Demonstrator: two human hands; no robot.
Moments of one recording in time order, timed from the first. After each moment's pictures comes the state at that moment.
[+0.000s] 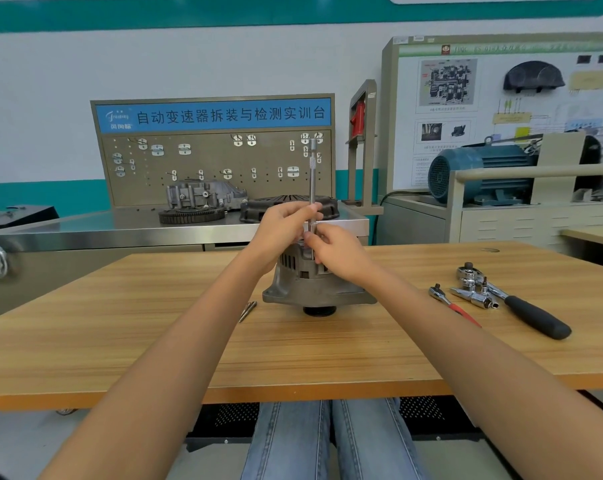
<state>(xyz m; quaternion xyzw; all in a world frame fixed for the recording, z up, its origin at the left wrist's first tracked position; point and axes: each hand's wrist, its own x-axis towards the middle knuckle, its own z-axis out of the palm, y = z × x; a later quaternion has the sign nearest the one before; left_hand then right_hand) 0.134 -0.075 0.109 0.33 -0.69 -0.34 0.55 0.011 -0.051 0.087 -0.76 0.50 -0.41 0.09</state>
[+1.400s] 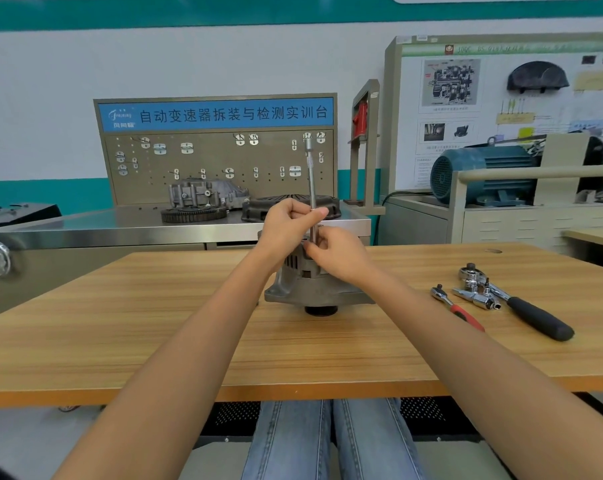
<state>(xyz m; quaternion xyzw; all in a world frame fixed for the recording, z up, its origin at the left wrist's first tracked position) 0.127 -0.077 0.107 0.37 -0.66 -0.30 0.58 0.011 -0.060 0.084 -0.77 0.52 -0.38 0.03</state>
